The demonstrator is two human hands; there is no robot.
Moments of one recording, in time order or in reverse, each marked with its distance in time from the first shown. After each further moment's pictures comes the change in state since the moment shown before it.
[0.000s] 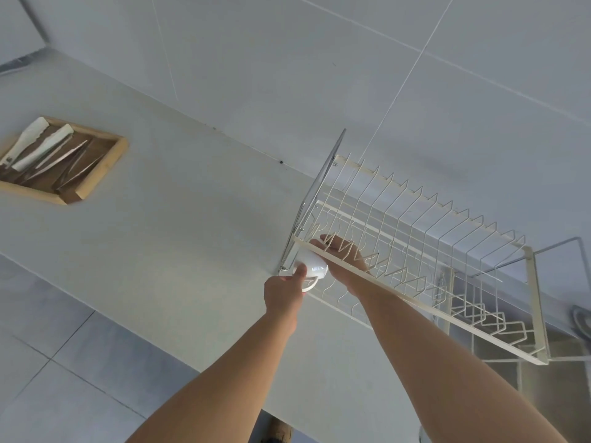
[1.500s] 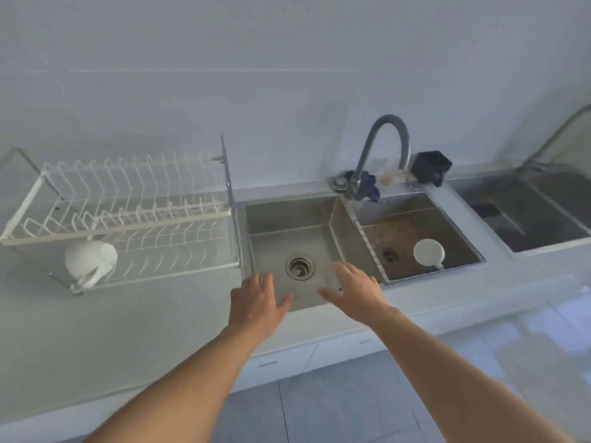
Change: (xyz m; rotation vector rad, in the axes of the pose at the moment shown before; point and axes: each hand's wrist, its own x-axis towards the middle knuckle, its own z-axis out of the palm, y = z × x) left_hand -0.276 -0.203 0.153 1.642 -0.412 1.195; right_hand -0.423 0.304 -0.196 -0.464 0.486 0.280
